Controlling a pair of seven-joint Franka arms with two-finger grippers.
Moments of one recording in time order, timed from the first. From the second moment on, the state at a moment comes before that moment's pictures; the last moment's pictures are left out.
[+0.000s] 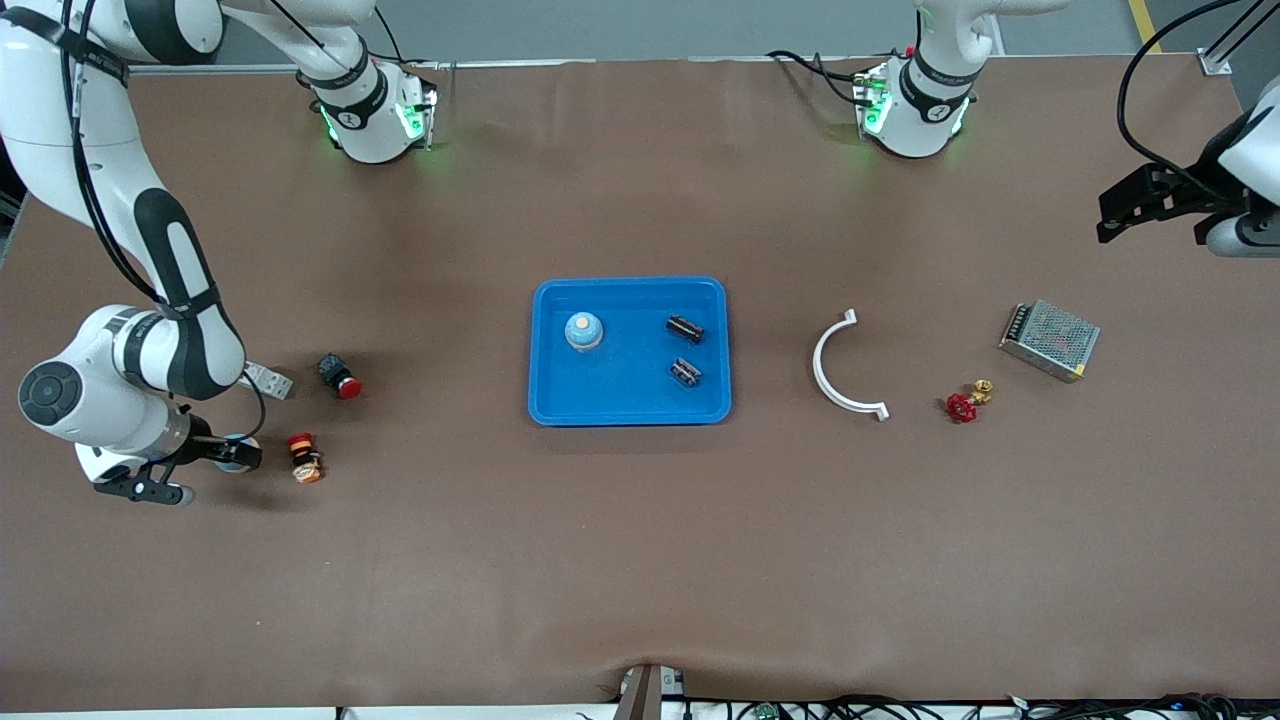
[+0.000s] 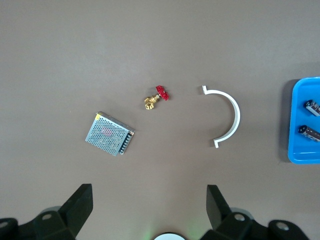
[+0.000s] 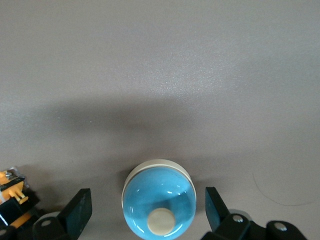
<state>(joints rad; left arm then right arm) -0.04 -0.03 -0.03 -1.55 0.04 1.47 0.00 -0.12 0.67 -0.10 -1.75 0.02 2.45 -0.04</state>
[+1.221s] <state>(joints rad) -0.04 -0.03 -0.05 -1.57 0.04 1.47 0.00 -0.14 0.68 -0.07 -1.74 0.05 2.43 -0.09</state>
